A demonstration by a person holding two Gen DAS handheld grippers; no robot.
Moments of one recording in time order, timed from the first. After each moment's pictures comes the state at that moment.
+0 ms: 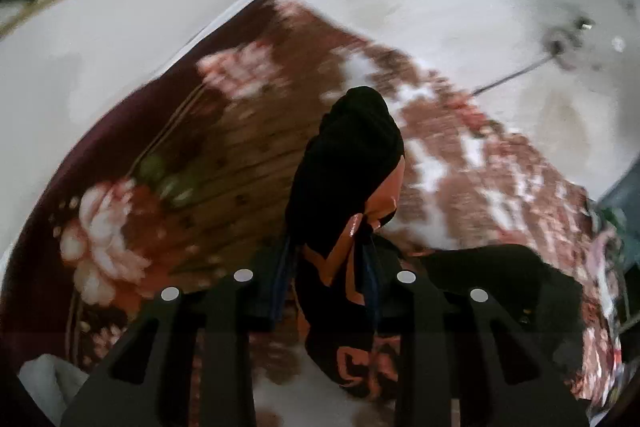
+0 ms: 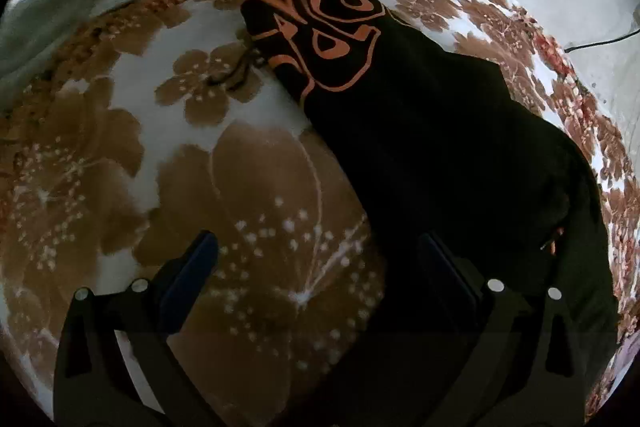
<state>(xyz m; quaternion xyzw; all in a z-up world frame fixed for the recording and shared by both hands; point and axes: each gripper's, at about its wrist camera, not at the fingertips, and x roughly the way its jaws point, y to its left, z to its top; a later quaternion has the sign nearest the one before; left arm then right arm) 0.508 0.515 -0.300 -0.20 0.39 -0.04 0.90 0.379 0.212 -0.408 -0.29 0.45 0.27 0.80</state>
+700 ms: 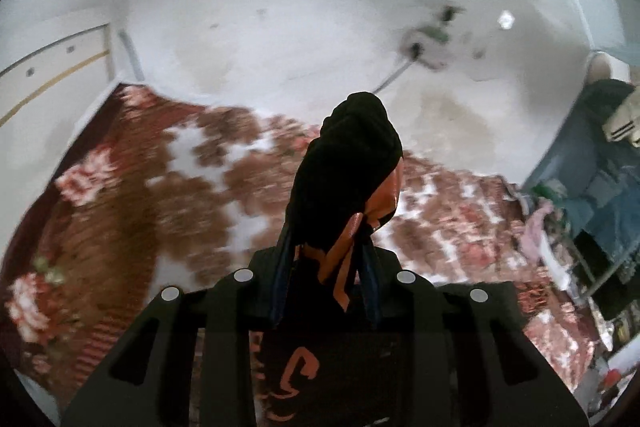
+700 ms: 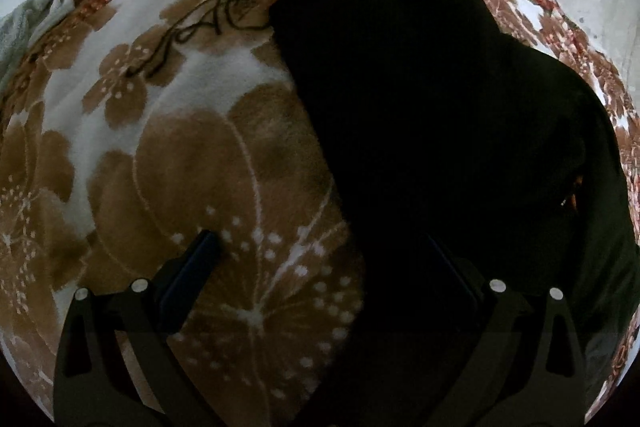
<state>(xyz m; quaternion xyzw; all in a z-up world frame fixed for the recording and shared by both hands) 0.515 0.314 -0.145 -0.16 0.31 -0.17 0.92 0.413 0.196 -0.439 -0.23 0.51 0.21 0.80</state>
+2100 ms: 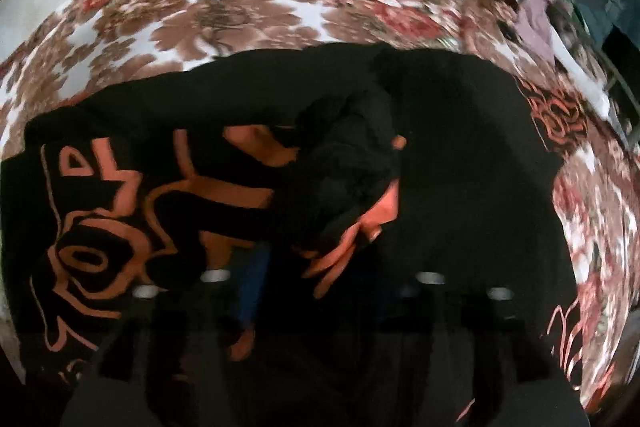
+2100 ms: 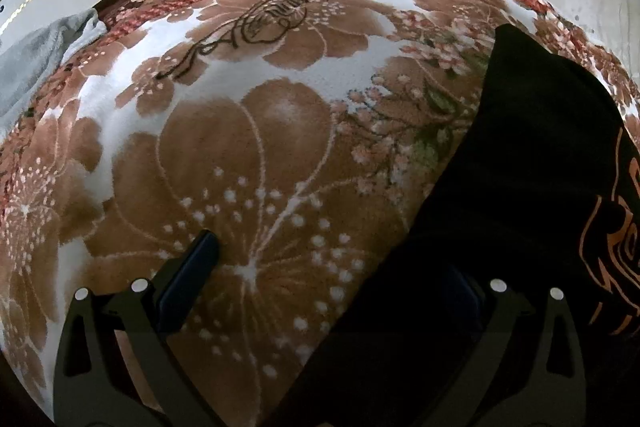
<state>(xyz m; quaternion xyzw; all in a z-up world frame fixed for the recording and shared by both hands) 0.454 -0.198 -0.378 0.05 0.51 -0.22 0.83 0.380 0.160 -0.441 -0.17 0.45 0.27 0.83</state>
